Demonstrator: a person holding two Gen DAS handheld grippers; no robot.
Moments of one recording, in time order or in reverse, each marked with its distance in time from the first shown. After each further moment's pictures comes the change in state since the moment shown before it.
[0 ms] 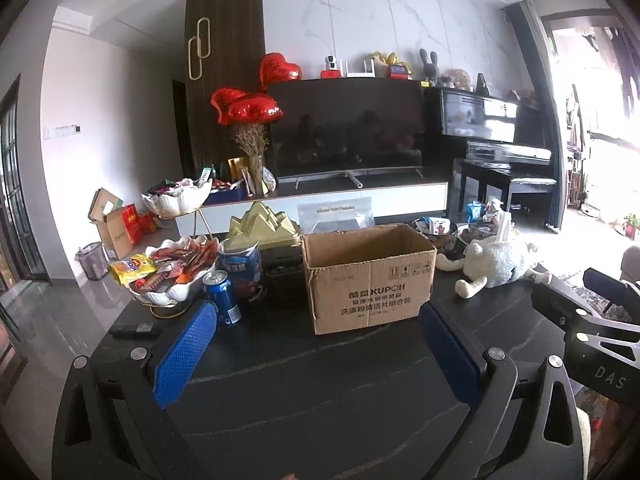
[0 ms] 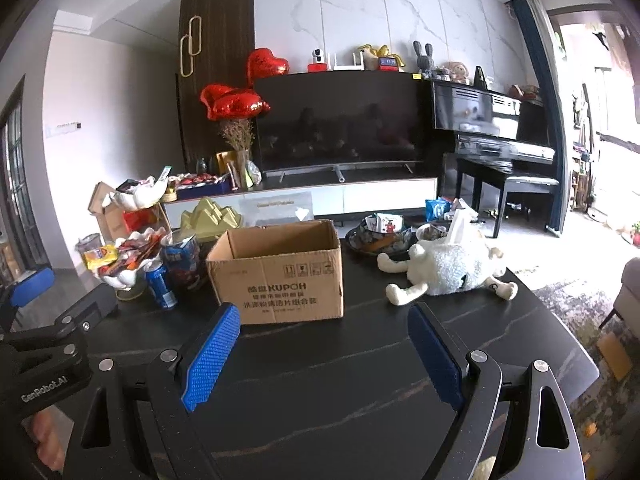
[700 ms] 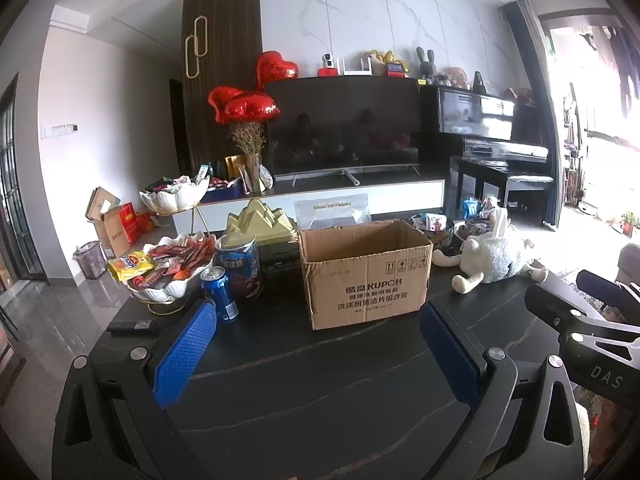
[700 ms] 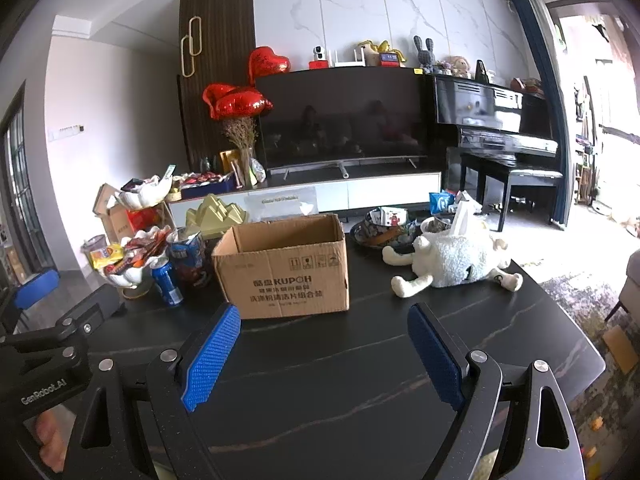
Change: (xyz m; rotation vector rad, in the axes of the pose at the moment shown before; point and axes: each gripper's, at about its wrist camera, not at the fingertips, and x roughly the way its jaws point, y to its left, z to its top) left arm -0.006 0.003 -0.004 0.001 0.007 -0.007; right arm -0.002 0.000 -0.008 0.011 0.013 0.022
